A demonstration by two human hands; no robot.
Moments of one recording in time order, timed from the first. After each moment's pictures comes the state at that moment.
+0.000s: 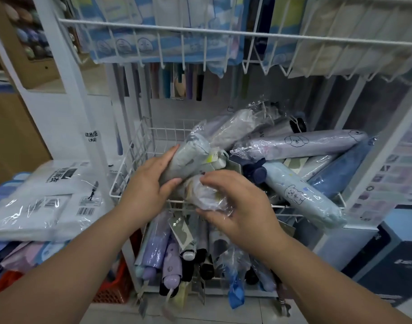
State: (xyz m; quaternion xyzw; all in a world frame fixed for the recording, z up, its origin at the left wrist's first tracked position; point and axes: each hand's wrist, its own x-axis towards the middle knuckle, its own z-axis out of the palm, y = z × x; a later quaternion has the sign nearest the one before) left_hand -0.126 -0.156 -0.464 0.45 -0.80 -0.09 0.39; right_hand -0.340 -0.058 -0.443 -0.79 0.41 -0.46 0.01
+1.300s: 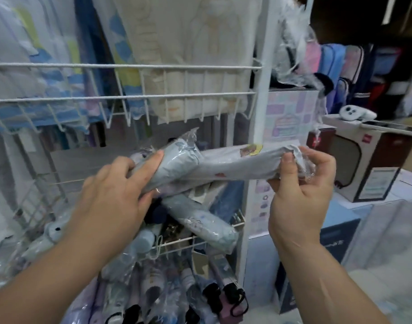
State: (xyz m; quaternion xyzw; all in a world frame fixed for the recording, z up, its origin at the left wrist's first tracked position) left_hand -0.269 -0.102 -0.362 0.39 -0.85 0.17 0.33; right_hand -0.506 0.016 -0.373 -0.33 0.43 -0.84 -0.03
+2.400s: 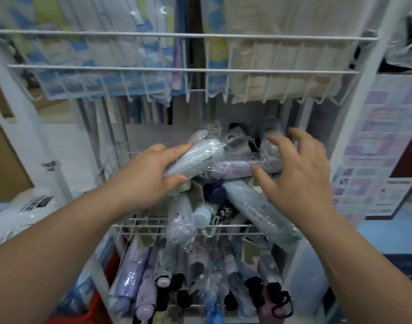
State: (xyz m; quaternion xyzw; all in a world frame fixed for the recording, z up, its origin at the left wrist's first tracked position) left_hand -0.208 -0.134 -0.359 0.46 -0.85 -0.05 0.25; right_hand -0.481 -0.059 -0.383 -0.60 0.67 -0.36 -0.23
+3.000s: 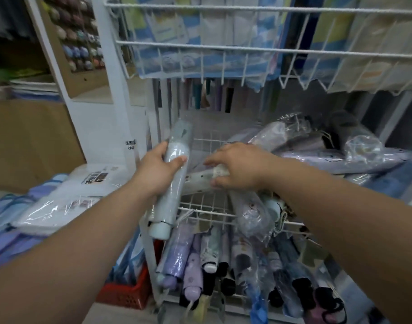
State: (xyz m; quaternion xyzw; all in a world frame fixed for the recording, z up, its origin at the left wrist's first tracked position) left_hand -0.101 -0.179 -0.417 0.55 -0.59 -0.34 0.48; right_hand -0.310 -0.160 -0.358 -0.86 0.51 0.02 -0.06
